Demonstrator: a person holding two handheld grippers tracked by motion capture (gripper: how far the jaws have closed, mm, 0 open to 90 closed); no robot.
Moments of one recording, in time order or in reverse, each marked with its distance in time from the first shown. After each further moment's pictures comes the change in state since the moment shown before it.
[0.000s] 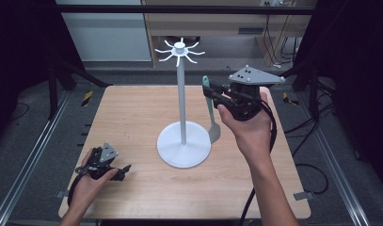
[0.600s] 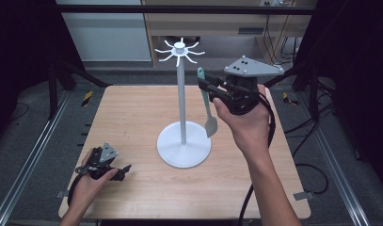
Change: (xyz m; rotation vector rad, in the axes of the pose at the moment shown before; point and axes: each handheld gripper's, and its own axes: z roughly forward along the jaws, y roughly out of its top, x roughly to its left) left arm 0.000 0.000 0.001 -0.008 -0.004 -0.002; right arm 0.010 0.023 0.000 -0.029 0.007 -0.040
